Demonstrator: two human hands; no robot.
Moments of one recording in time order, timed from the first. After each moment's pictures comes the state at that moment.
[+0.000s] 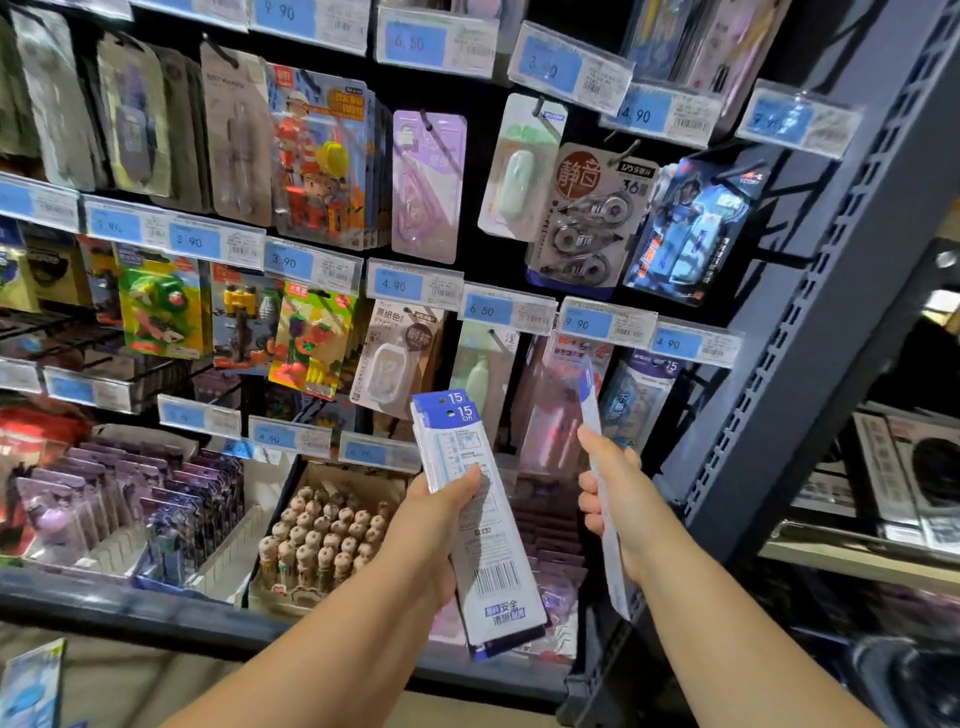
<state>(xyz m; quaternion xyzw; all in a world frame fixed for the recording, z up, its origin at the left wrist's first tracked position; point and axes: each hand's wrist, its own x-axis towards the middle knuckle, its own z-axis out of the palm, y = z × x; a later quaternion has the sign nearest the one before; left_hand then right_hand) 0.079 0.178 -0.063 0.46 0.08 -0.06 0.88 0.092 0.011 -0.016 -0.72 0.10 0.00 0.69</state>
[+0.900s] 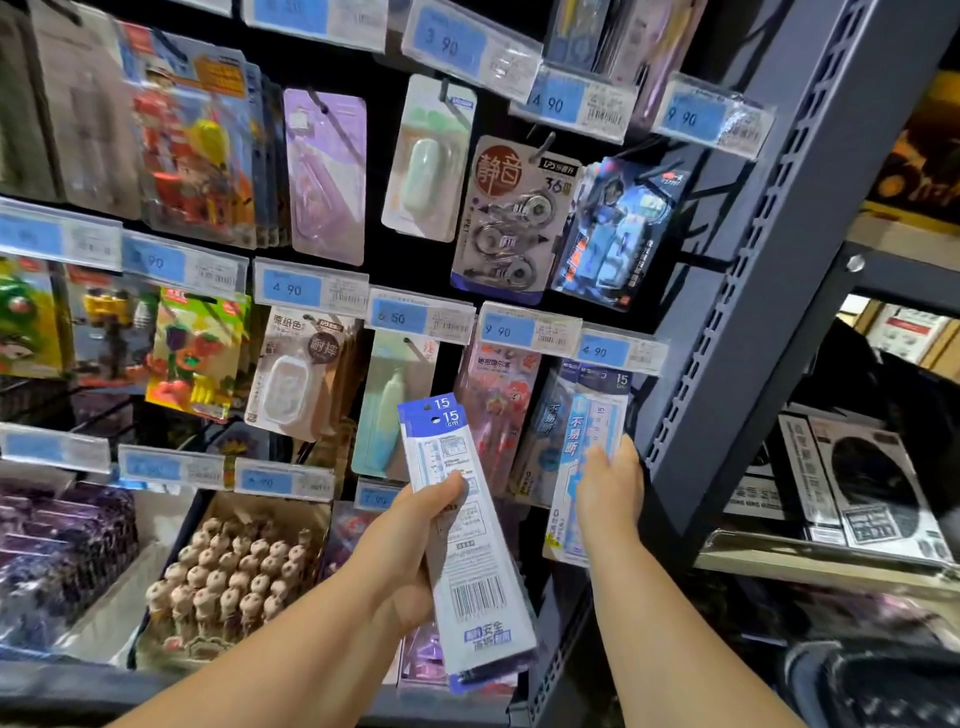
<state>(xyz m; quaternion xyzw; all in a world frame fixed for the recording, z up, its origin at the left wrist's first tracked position) 0.099 0.127 -0.044 0.43 0.05 -0.19 0.88 0.168 -0.062 -0.043 -0.77 0.21 -0.29 0.53</state>
